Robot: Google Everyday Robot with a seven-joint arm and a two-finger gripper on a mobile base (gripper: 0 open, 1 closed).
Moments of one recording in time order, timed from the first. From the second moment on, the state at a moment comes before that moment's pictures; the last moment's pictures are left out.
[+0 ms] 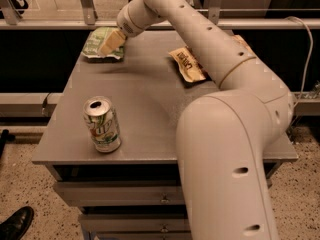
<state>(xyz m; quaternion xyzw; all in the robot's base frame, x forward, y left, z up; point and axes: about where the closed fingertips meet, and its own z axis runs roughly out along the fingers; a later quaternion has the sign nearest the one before) 0.825 0.127 0.900 -0.54 0.71 0.15 0.43</state>
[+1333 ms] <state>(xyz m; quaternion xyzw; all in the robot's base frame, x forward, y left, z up) 0.843 0.164 0.855 -0.51 0.75 0.13 0.40</state>
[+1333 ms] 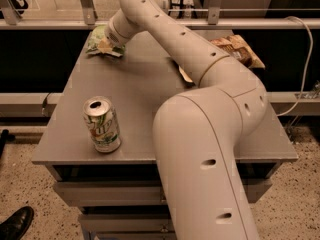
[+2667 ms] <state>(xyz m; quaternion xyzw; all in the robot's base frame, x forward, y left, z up) 0.809 0.054 0.935 -0.52 0.73 -0.02 0.45</state>
